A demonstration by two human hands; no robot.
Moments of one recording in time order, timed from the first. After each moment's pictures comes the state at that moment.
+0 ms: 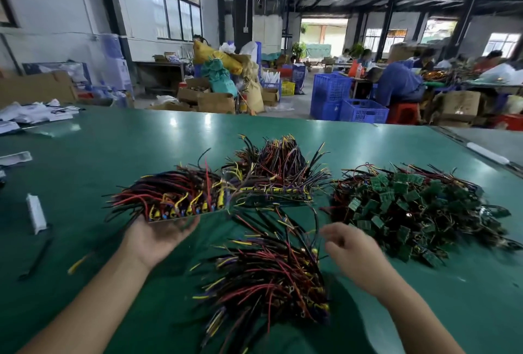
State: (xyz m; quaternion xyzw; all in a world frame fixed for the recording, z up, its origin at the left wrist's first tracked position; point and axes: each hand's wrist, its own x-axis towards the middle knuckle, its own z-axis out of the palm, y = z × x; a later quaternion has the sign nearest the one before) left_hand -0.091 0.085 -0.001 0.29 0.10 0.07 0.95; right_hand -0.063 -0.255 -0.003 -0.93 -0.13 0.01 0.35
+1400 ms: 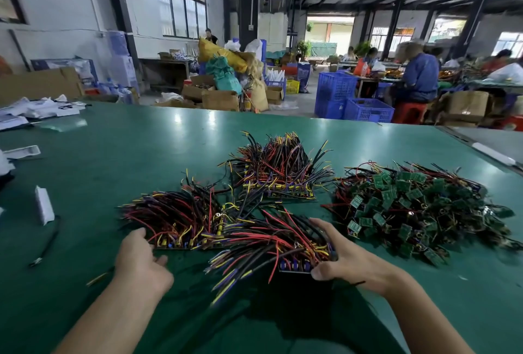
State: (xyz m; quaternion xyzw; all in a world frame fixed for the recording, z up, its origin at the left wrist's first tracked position) left_hand -0.130 0.048 0.004 0.35 0.44 0.24 0.79; right_hand -0.057 -0.263 -0.006 -0.86 -0.23 0.22 0.39
